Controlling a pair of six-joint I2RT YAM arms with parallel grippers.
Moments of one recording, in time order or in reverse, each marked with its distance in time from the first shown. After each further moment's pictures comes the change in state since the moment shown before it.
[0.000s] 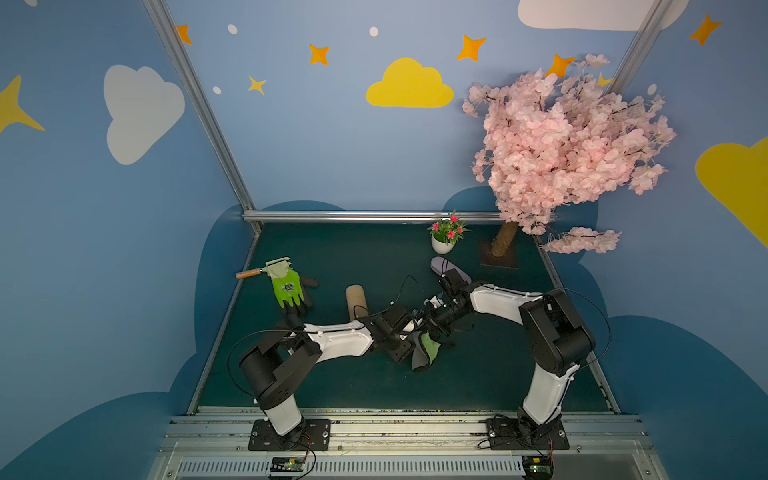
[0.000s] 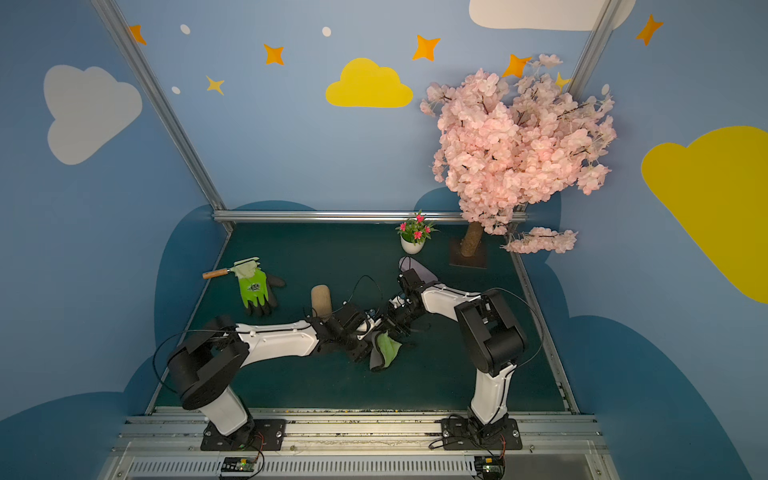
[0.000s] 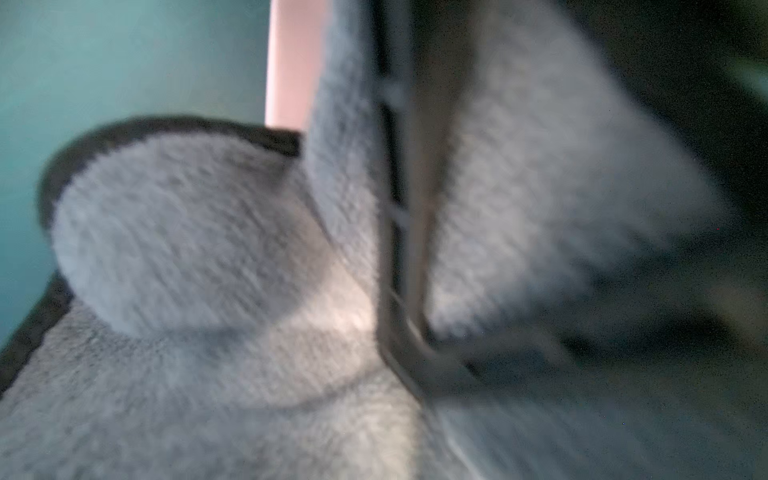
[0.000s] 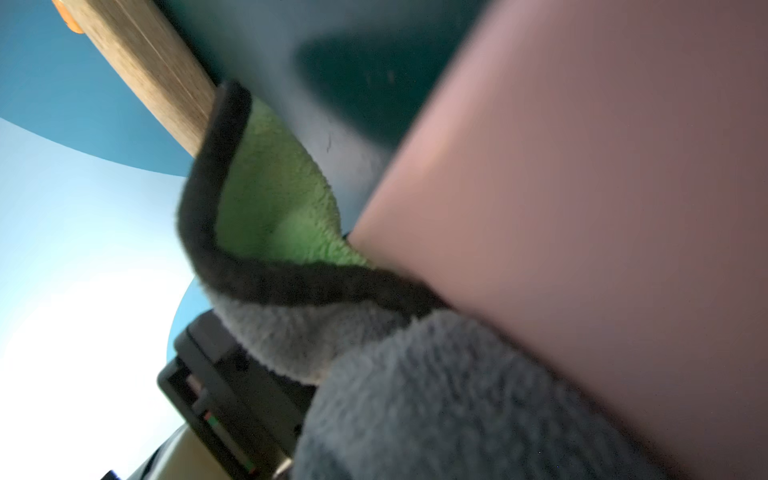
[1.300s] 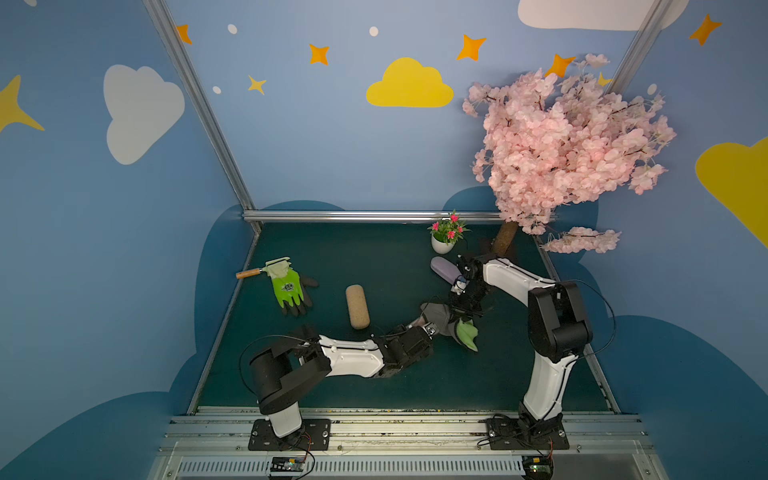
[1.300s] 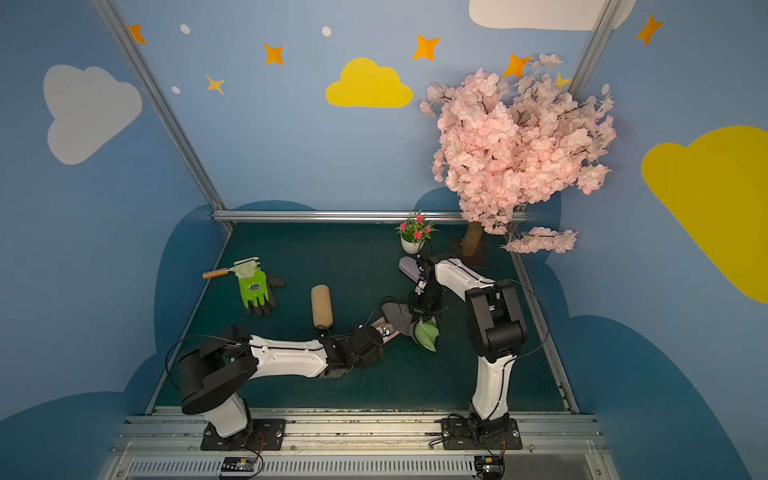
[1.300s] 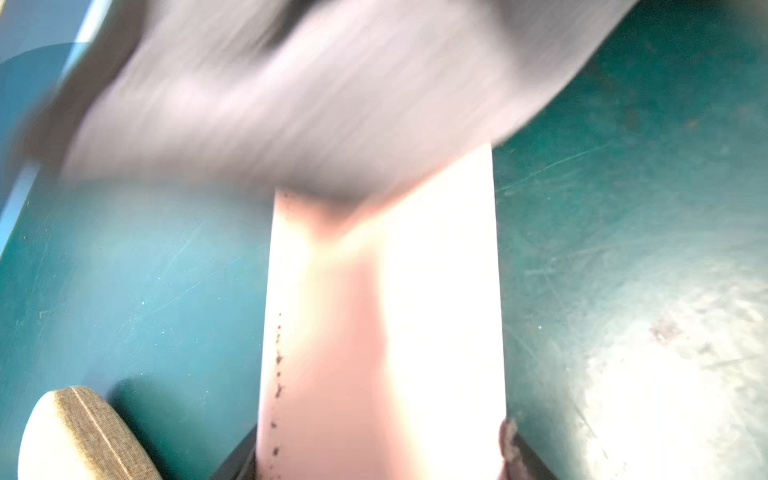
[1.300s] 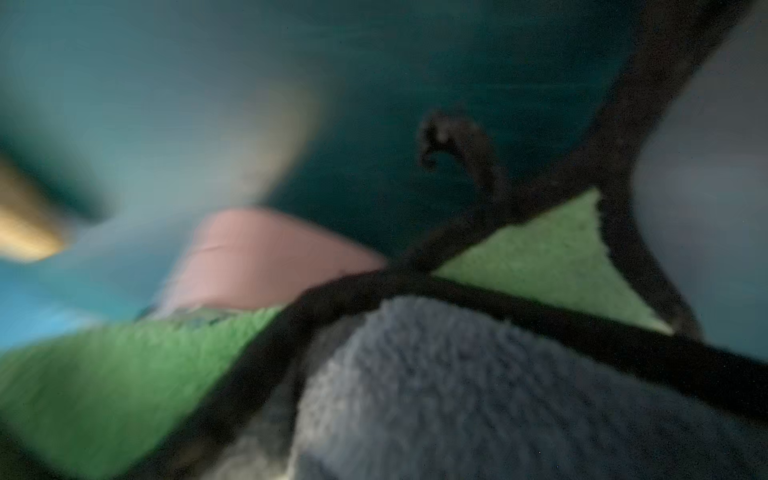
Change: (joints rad) left arm -0.198 0.039 -0.021 0.138 -0.457 0.127; right arm -0.141 0.067 0.284 -0.564 0.563 -0.415
